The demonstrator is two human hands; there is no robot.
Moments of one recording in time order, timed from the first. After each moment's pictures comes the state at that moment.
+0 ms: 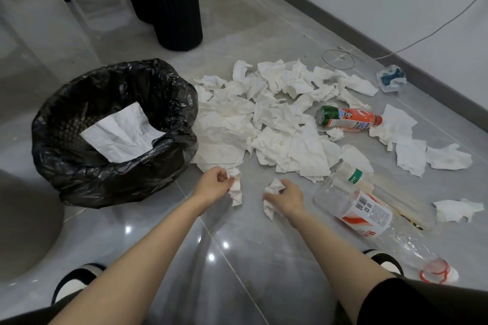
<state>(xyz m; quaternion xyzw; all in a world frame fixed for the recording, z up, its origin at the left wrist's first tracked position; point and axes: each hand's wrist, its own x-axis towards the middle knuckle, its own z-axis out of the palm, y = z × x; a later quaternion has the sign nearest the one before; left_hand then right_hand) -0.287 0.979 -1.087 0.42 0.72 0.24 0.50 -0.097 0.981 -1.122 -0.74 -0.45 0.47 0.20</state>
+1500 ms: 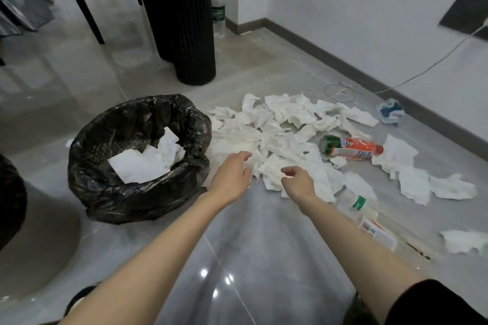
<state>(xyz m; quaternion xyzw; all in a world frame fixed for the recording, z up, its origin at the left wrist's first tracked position) -0.274 1.003 -1.003 0.65 0.66 0.22 0.30 -0.108 1.028 -1.037 -0.72 -0.50 0.43 0.23</state>
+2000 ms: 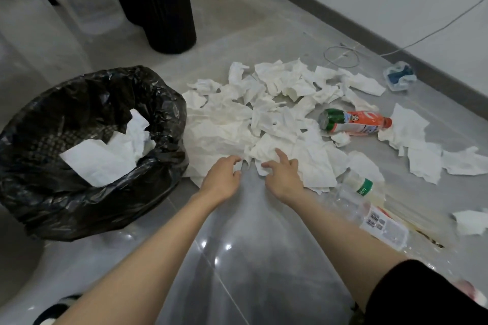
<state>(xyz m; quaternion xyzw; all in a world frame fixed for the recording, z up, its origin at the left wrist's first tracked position) -0.266 1.032 -1.079 0.62 0.69 0.11 0.36 -0.108 1.053 -1.104 -0.67 -0.68 0.31 0.02</state>
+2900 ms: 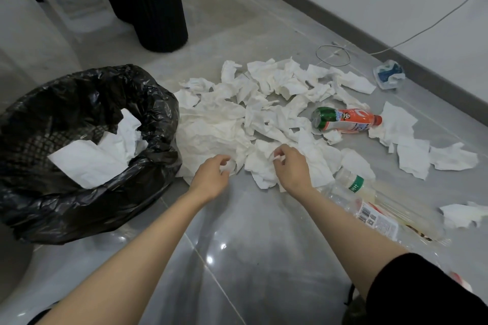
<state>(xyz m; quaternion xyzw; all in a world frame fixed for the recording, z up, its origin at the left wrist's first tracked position) -0.278 1.031 -1.086 0.58 0.69 0.16 0.40 -0.083 1.067 -1.107 -0.69 -0.63 0.28 0.21</state>
